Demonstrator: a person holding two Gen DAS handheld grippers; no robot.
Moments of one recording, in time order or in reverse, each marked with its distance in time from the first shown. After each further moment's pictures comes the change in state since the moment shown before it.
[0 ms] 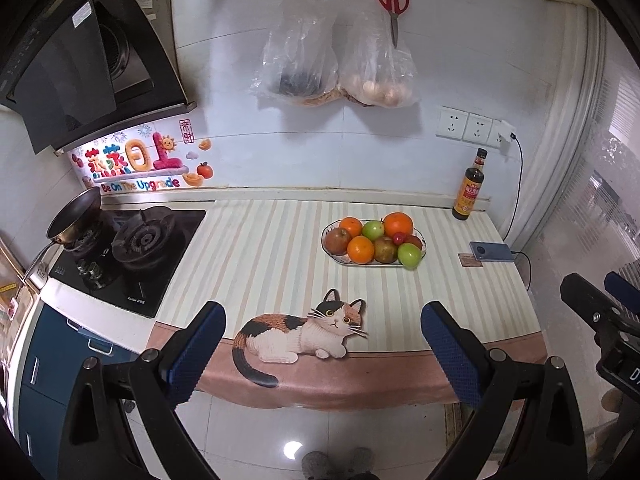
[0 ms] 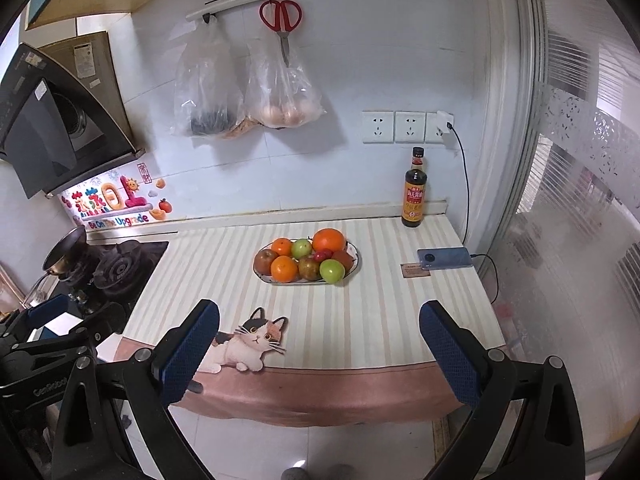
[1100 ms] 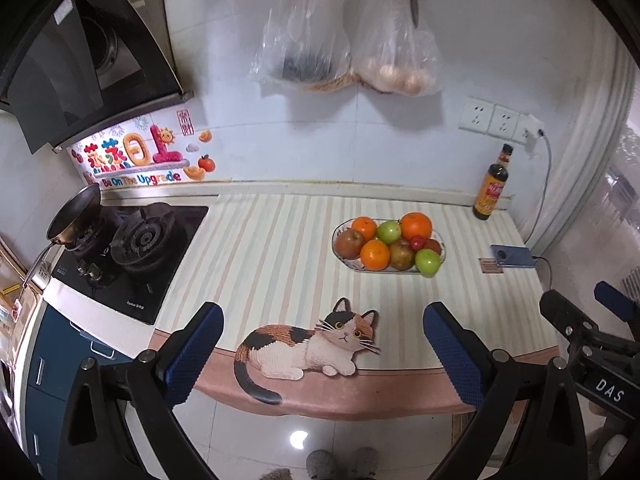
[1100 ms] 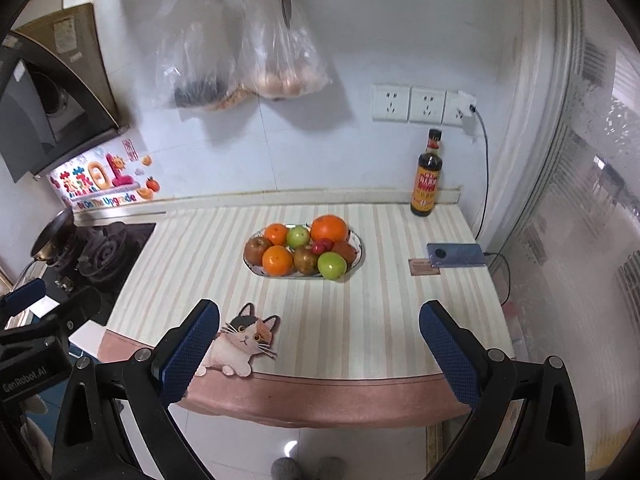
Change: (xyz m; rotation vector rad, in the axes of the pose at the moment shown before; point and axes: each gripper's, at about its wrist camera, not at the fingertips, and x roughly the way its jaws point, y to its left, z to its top) left arm 0.064 0.000 0.039 -0.007 0.080 0.052; right arm 0.107 0.003 0.031 -0.039 0.126 -0.015
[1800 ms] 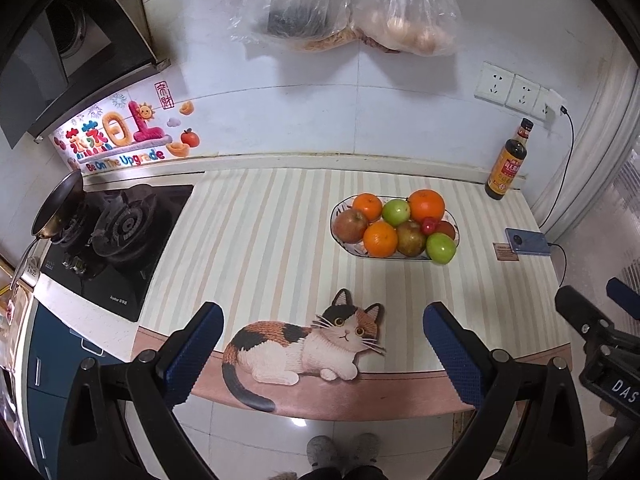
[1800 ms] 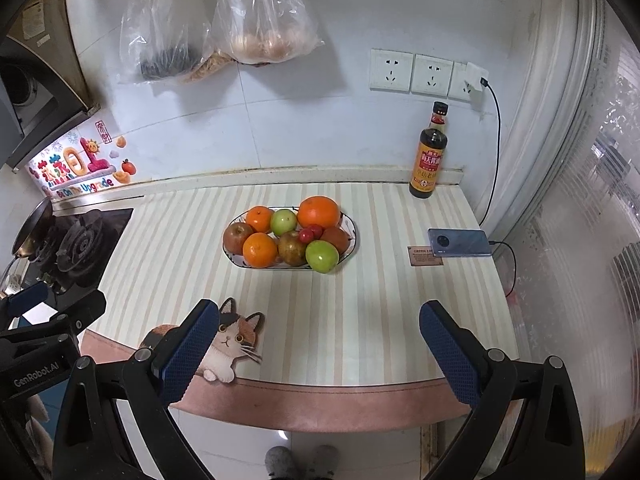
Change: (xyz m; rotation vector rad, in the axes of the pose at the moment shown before) left arm 0.062 -0.007 0.013 0.007 0.100 -0.006; right arm 0.060 -0.004 0.017 0.000 0.082 -0.036
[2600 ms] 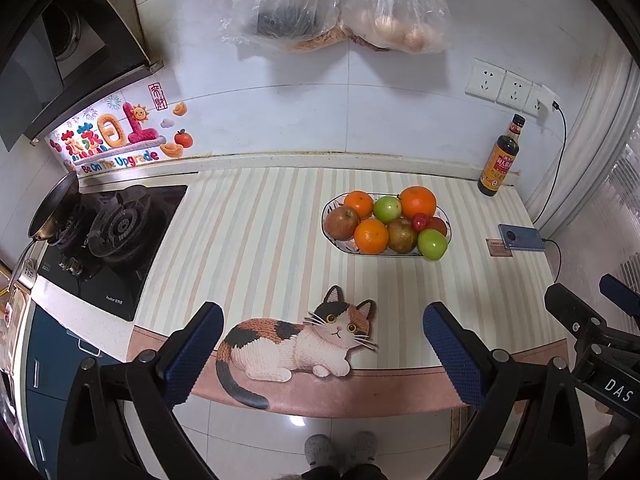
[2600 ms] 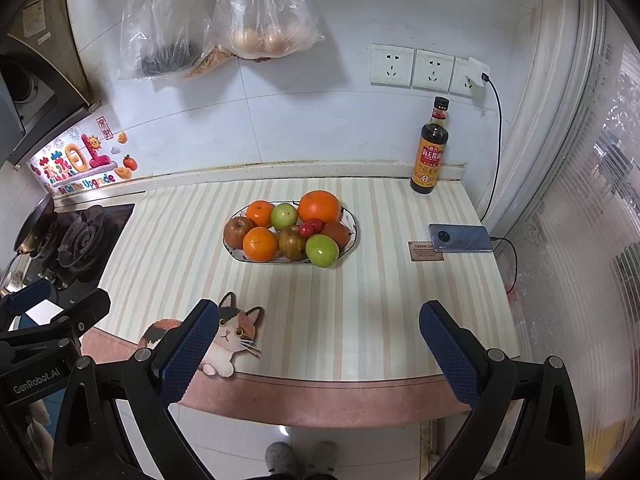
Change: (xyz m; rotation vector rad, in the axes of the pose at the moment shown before) left arm -0.002 -0.007 -0.002 0.005 0.003 -0.012; right arm -0.002 -0.001 -0.004 0.003 0.005 0.007
